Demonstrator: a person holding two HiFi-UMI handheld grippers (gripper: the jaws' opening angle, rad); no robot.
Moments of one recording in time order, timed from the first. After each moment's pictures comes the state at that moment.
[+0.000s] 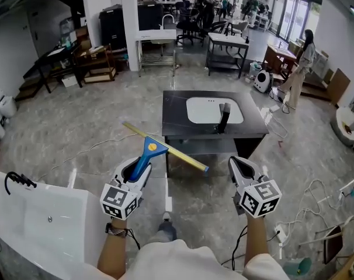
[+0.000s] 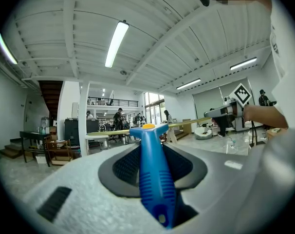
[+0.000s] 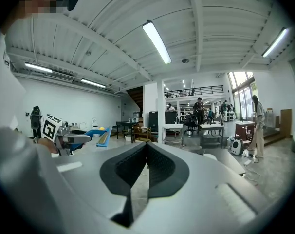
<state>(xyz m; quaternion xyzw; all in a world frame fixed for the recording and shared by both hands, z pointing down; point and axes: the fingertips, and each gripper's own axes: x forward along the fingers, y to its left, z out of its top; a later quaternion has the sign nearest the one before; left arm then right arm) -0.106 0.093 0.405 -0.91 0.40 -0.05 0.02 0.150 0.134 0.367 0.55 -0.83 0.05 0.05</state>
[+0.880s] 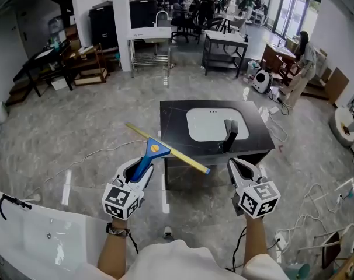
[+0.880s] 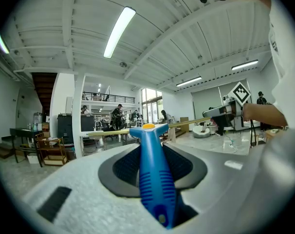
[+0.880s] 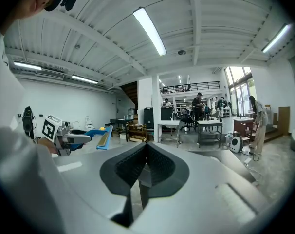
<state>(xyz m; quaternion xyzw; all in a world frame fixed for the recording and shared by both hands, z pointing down) -0.100 -0.106 0.410 -0.93 0.37 -0.07 0.01 0.148 -0.057 0.373 0.57 -0.82 0.07 0.06</state>
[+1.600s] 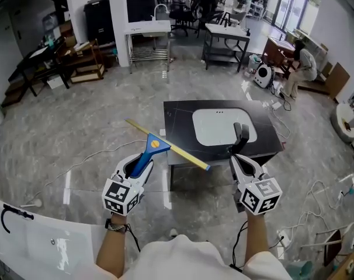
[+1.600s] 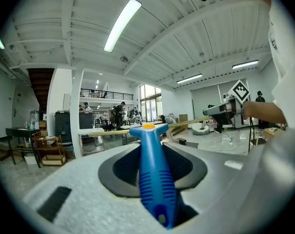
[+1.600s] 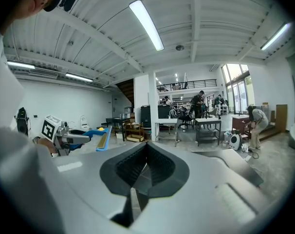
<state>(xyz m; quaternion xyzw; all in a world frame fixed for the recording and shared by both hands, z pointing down) -0.135 -0.209 0.422 -0.93 0.36 -0.08 0.00 0.117 -0.151 0.381 0.58 -0.81 0.09 0.06</state>
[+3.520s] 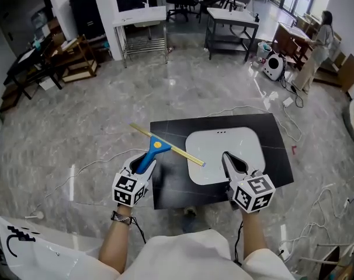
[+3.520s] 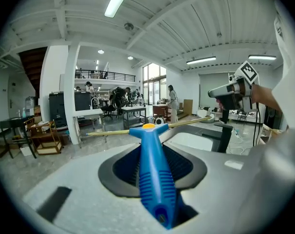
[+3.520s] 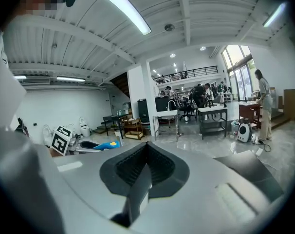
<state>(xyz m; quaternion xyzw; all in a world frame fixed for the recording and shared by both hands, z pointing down) 0.005 -0.523 0.540 -0.91 0.36 -0.18 -0.07 0.234 -0.459 0.446 0.56 -0.81 0.15 0.07</state>
